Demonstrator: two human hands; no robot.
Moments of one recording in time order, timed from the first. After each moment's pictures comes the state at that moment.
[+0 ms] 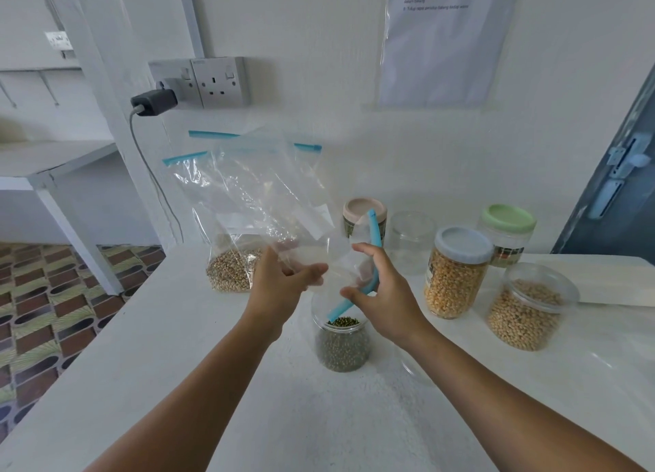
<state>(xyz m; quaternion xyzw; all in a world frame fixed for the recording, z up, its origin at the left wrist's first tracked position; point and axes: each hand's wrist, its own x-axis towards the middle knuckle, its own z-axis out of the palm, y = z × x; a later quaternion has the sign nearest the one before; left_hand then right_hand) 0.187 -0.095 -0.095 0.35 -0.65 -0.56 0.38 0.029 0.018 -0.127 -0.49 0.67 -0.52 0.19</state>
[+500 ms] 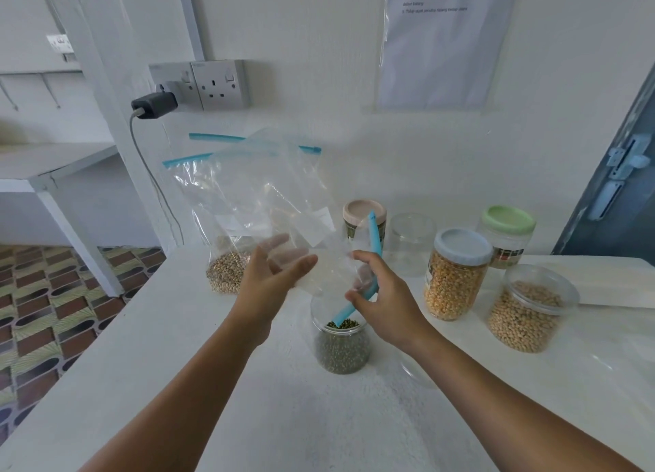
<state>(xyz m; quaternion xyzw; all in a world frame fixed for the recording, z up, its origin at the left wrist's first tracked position) 0.203 -0.099 -0.090 0.32 -0.60 -0.63 0.38 0.027 0.021 -0.128 -0.50 0.68 -0.50 0.19</state>
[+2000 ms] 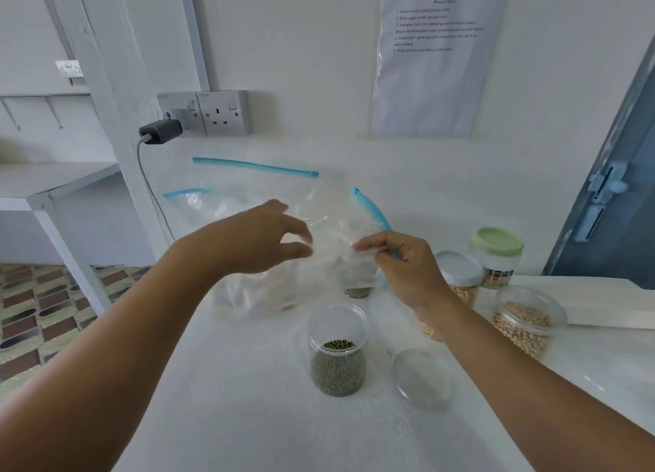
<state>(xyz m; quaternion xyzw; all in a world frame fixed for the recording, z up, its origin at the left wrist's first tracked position) 0.208 -0.114 0.052 0.29 -0.96 -0.05 0.03 0.010 0.026 -0.042 -0.46 0.59 -0.63 0.17</state>
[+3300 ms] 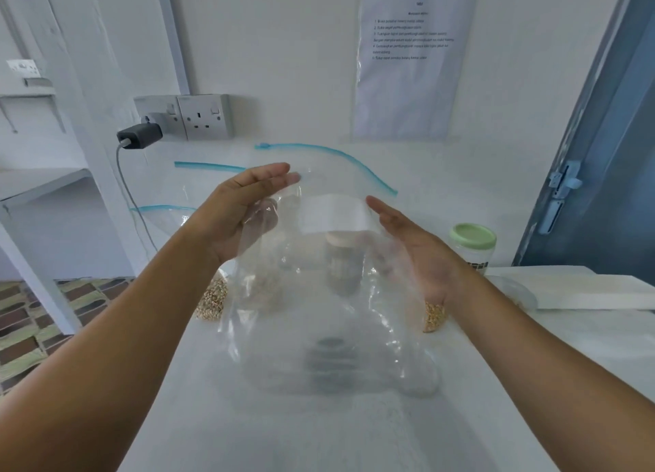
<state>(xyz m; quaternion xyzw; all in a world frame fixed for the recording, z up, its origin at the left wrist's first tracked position) 0.197 -0.134 0.051 0.18 -0.56 -0.73 0.33 -0.004 0.048 -0.010 -0.34 0.47 -0.68 0.44</state>
